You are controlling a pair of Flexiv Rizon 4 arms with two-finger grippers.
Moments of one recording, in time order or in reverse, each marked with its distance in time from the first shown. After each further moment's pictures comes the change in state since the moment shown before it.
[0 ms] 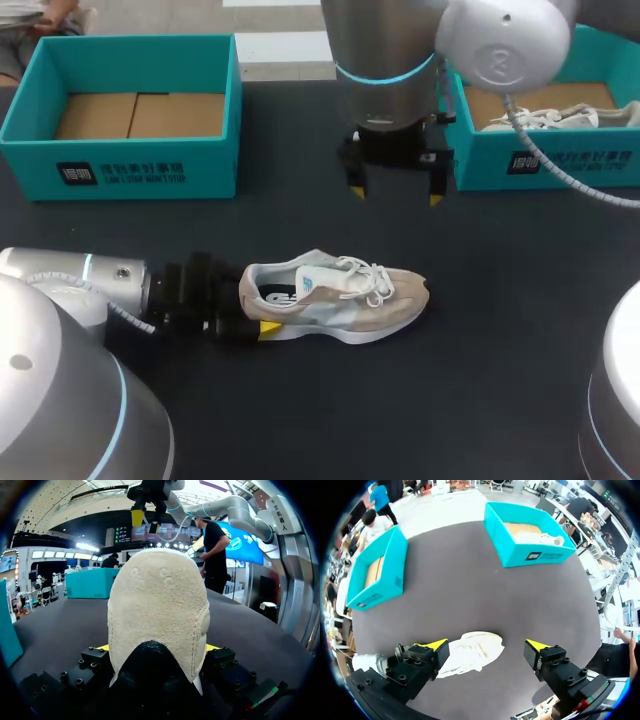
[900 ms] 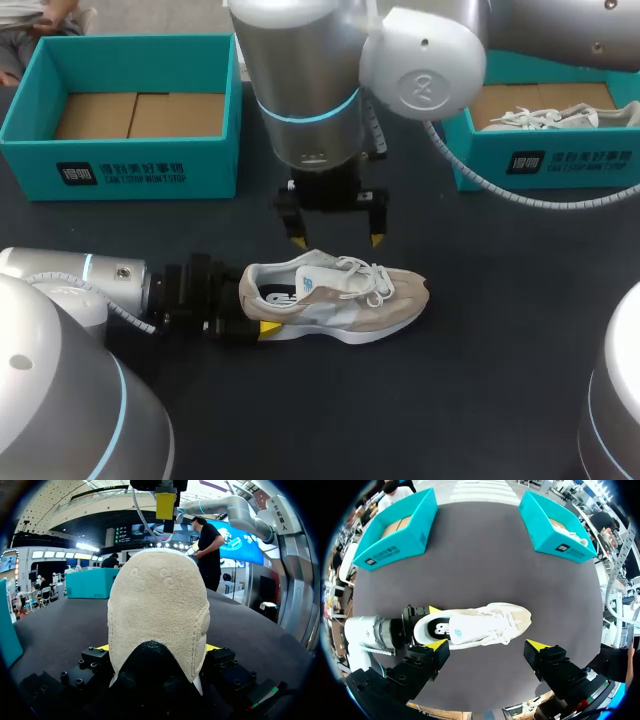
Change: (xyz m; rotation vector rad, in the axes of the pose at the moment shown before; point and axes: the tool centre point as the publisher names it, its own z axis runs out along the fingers) left arm 0.000 0.000 0.000 0.000 0.000 0.000; right arm 0.063 -0.072 0.006 0.114 0.018 -0.175
